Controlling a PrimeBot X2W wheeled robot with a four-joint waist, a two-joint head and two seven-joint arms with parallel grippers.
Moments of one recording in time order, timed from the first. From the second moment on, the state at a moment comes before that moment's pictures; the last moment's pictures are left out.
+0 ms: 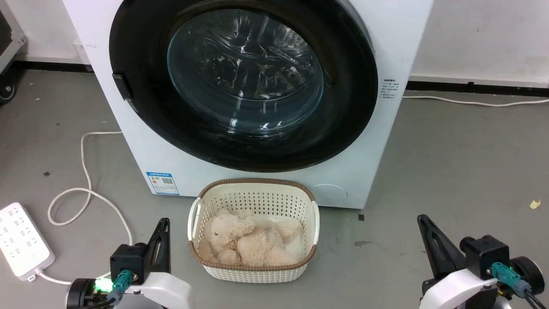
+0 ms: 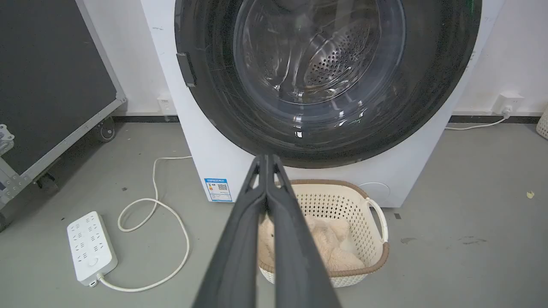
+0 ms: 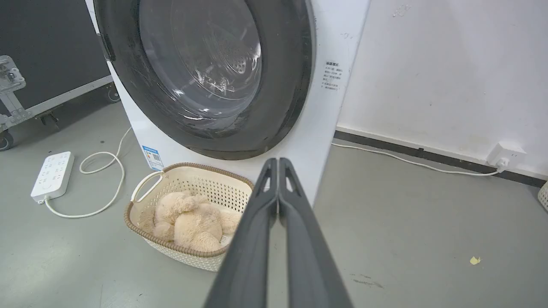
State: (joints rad) left arm 0.02 0.05 0.00 0.00 -0.01 0.00 0.00; right arm 0.01 -0.05 0.00 0.00 0.01 0.13 0.00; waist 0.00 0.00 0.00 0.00
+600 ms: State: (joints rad) left arm 0.02 0.05 0.00 0.00 -0.01 0.00 0.00; right arm 0.01 -0.05 0.00 0.00 0.01 0.13 0.00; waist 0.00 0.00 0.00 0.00
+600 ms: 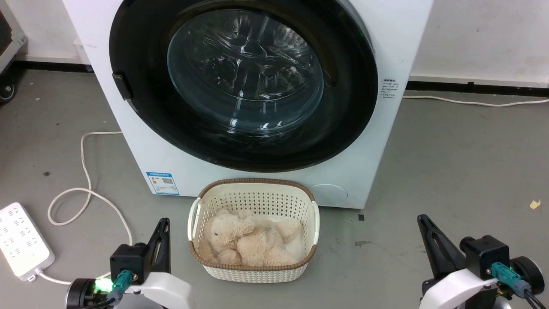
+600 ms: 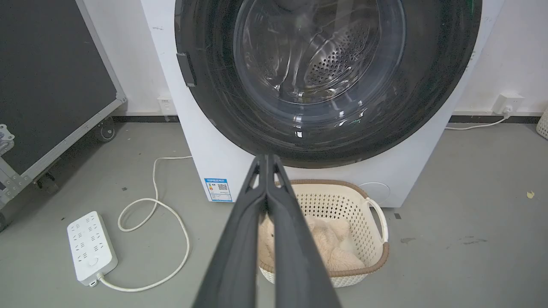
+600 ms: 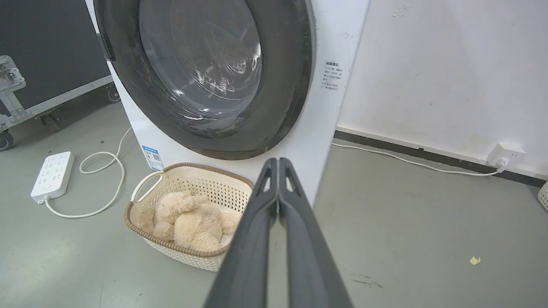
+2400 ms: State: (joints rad) left arm 0.02 0.05 -0.04 0.00 -0.01 0.01 -0.04; right arm 0.01 -0.06 -0.02 -0.02 0.03 0.13 -0.04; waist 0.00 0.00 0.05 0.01
